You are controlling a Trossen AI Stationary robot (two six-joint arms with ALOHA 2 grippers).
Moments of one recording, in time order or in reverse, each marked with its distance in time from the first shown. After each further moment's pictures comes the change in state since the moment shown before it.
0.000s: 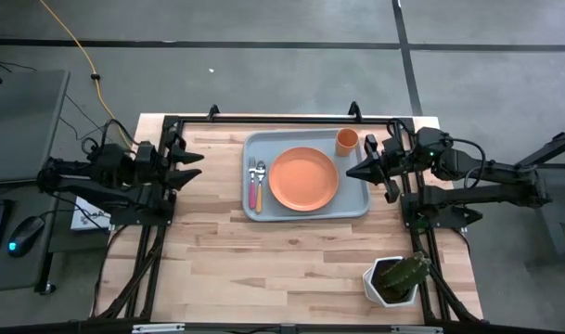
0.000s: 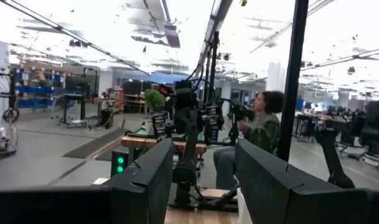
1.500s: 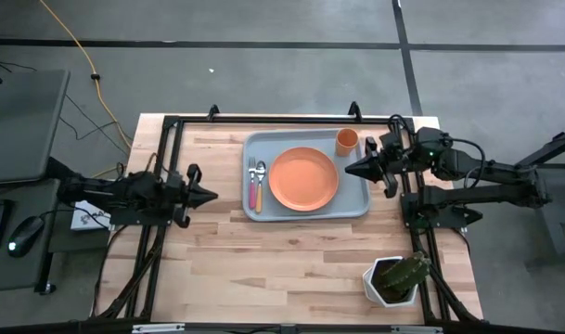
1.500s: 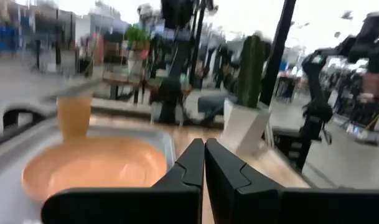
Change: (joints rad) left arm 0.001 -0.405 -0.553 -0.037 0.092 -0.096; right arm 0.000 0.000 0.000 -0.004 0.055 0.194
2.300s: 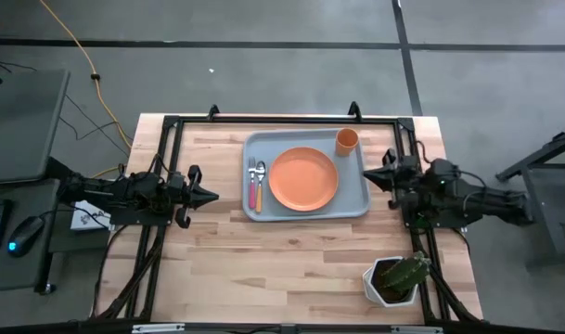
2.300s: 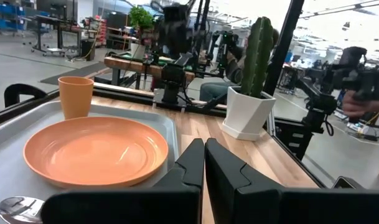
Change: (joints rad) left arm 0.000 0.001 0.000 -0.071 -0.008 -0.044; right arm -0.009 -0.566 -0.562 0.175 0.222 -0.138
